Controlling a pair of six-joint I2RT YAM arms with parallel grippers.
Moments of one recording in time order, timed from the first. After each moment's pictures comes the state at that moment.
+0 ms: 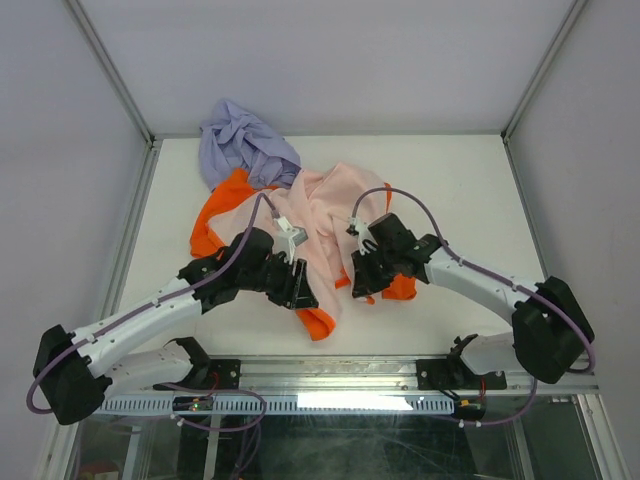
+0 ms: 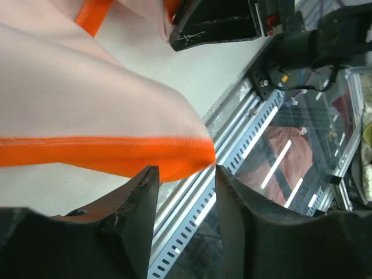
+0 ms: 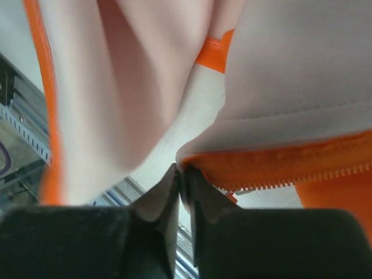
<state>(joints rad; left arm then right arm) -0.79 1.00 0.76 -0.41 0.43 -0.51 0.70 1.31 0.83 -0.54 -0.38 0.27</state>
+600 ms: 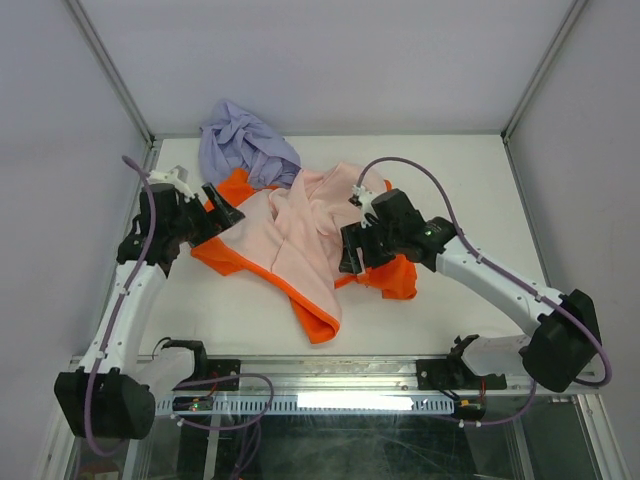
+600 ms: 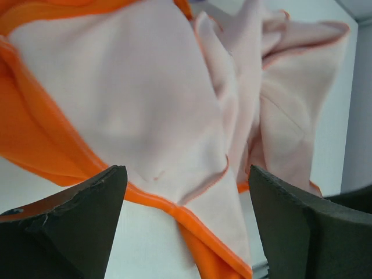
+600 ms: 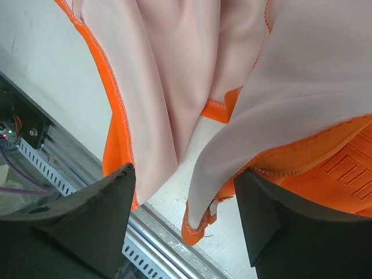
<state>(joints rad) -0.10 1.00 0.91 -0.51 0.30 -0.57 0.71 1.29 1.04 -0.62 -0.24 0.31</state>
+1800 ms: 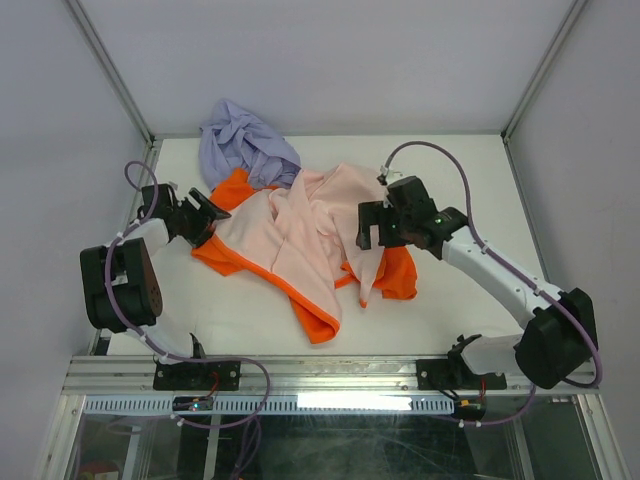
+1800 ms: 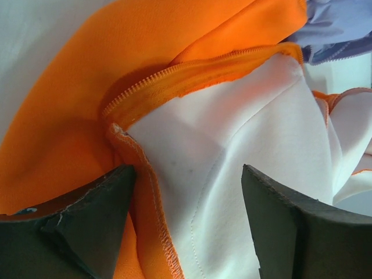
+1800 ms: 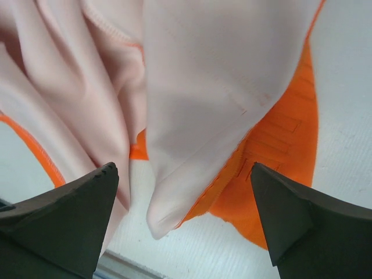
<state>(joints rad) 0.23 1.63 0.90 -0.14 0.49 -0.67 0.61 1.31 1.07 -0.63 0.00 0.35</state>
